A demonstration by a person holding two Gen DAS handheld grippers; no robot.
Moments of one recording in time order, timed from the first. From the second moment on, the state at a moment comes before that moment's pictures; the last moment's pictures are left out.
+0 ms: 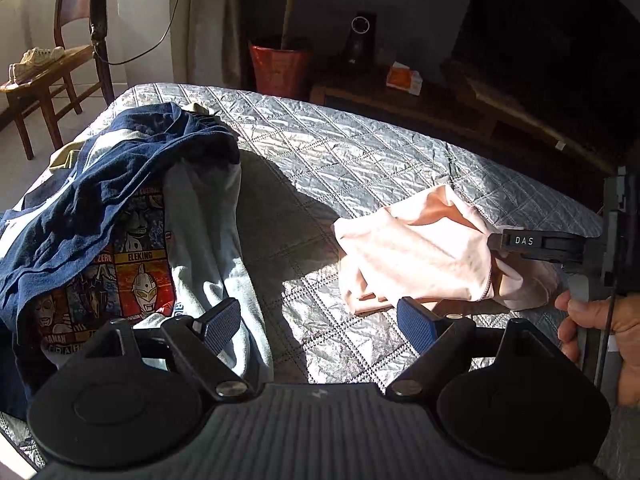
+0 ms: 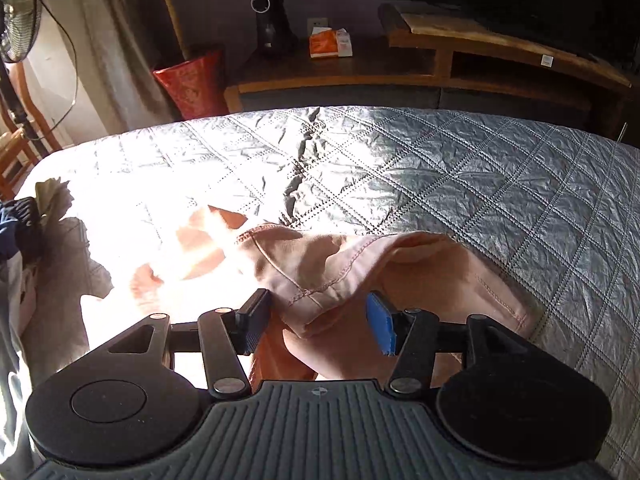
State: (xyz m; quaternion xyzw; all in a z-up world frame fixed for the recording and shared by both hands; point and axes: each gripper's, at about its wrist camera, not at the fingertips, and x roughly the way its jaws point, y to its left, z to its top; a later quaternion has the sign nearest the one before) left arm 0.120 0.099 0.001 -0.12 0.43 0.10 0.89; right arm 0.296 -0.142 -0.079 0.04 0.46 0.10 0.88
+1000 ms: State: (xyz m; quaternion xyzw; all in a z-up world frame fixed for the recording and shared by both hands) left arm 0.119 0.083 -0.001 -0.13 0.43 0.08 0.89; right arm 0.048 -0.329 -0.002 -0.09 0.34 -0.01 0.94
